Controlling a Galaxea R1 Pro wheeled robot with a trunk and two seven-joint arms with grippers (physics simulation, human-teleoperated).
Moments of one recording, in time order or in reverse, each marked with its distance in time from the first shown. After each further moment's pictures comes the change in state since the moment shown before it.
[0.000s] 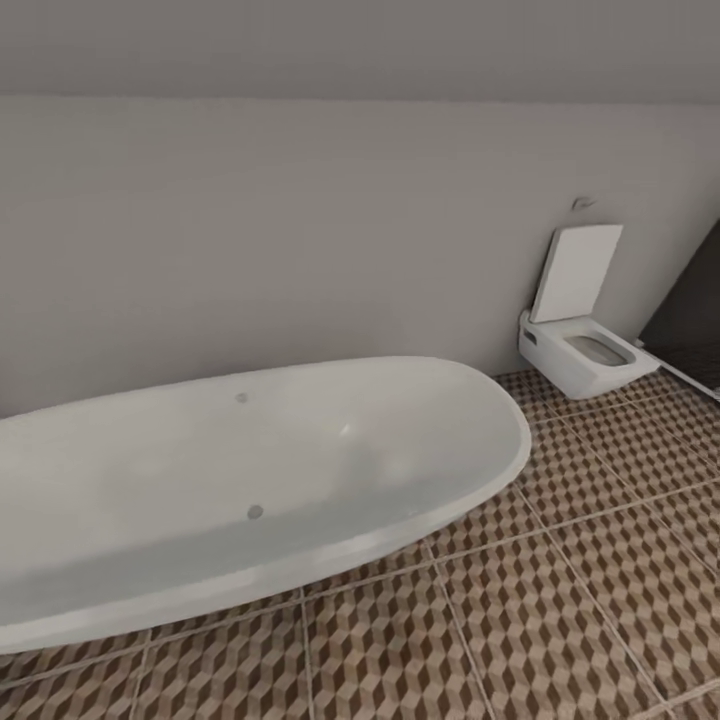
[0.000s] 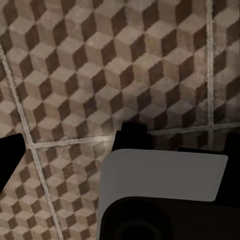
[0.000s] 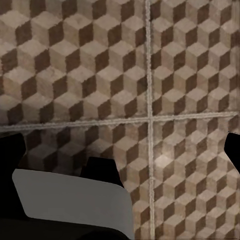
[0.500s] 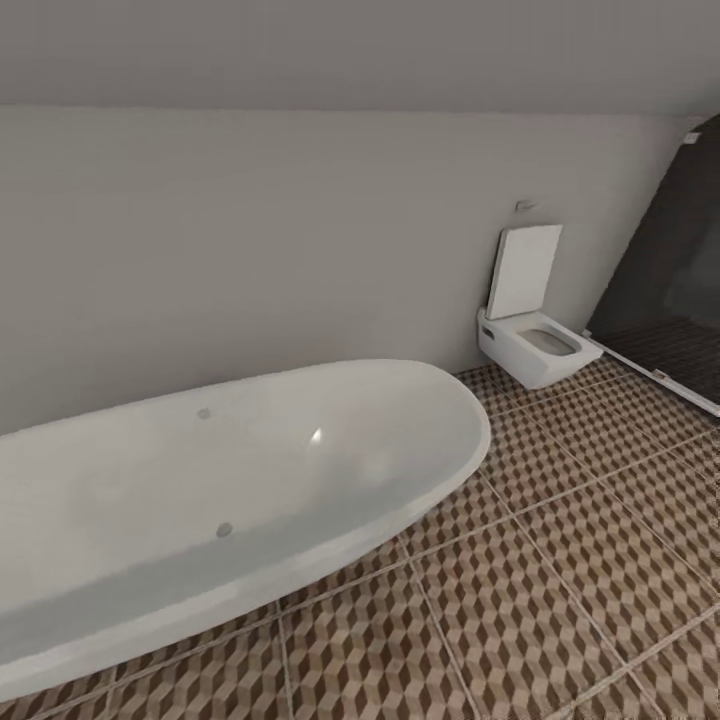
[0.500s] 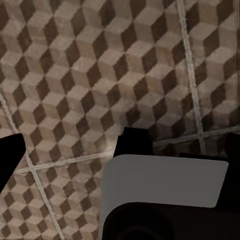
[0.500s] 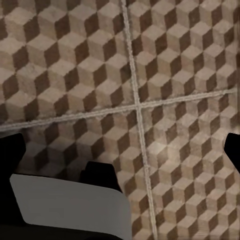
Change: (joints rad) left arm 0.000 0.003 0.000 0.003 0.000 0.000 0.000; right arm 0.000 0.000 0.000 0.001 0.001 0.000 0.000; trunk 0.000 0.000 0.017
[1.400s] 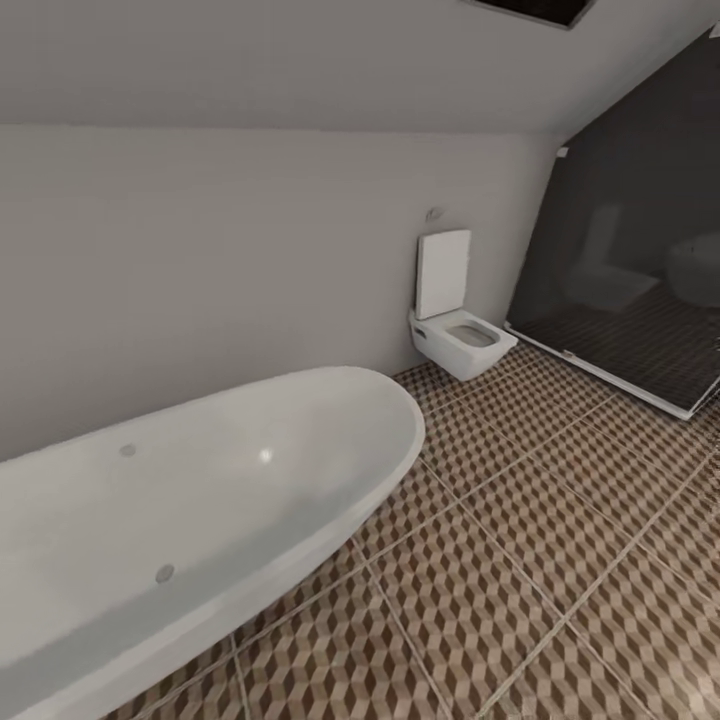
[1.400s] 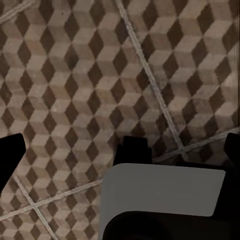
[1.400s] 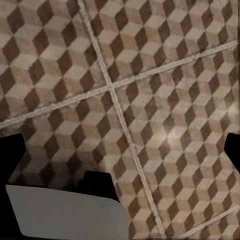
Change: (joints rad) left arm 0.000 0.000 0.000 0.000 0.000 0.000 0.002; right arm 0.000 -0.001 0.000 0.000 -0.001 0.000 0.000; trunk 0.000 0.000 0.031
